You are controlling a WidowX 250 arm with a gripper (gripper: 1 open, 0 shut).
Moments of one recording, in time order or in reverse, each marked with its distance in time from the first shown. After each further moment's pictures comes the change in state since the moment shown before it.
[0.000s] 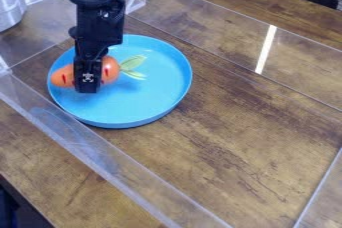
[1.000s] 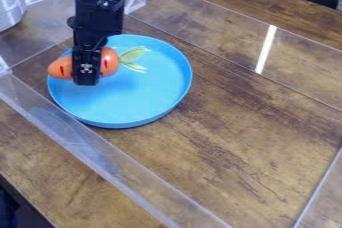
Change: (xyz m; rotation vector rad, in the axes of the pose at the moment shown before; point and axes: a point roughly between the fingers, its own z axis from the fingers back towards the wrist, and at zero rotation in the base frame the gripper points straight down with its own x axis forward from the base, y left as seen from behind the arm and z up) arm 0.002 -0.003 0.013 0.015 -0.004 -0.008
